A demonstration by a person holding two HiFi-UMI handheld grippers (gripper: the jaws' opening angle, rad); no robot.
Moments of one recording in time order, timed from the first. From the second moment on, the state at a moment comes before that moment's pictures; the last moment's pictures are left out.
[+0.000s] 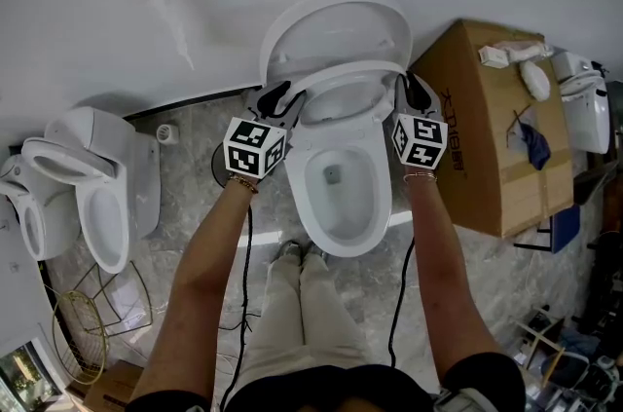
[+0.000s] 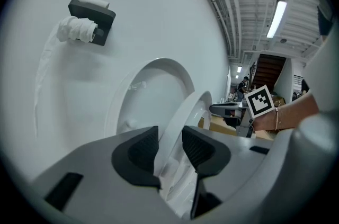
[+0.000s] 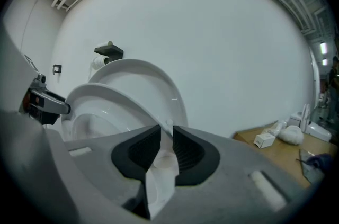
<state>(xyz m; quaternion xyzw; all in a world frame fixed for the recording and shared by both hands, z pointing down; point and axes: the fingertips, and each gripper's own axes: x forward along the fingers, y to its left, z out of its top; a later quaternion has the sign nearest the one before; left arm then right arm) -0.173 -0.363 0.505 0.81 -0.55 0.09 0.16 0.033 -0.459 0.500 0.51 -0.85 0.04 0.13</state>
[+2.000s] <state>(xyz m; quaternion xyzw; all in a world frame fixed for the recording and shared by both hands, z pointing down) -0.077 -0.194 0.546 0.85 -0.47 0.21 0.11 0.109 -0.298 0.542 0.49 -0.83 -0.05 0.27</state>
